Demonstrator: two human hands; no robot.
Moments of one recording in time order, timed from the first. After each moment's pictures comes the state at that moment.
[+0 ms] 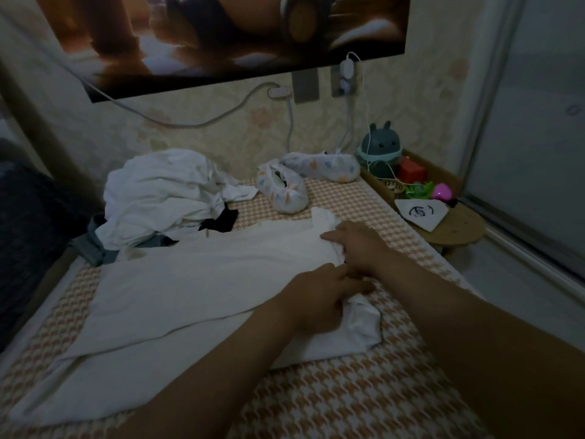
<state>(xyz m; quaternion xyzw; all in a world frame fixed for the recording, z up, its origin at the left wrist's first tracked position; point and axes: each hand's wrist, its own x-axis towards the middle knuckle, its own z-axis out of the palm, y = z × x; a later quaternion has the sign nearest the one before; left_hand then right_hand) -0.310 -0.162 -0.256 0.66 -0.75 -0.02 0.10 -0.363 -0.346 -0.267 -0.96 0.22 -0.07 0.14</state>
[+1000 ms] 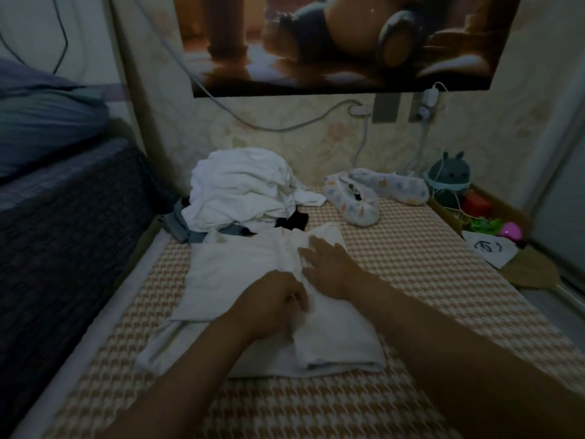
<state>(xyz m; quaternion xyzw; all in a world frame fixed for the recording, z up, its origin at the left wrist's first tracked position) -0.203 0.024 -0.220 0.81 -0.54 -0.06 0.21 -0.234 -0.179 -0.255 -0.99 0.10 -0.01 0.09</state>
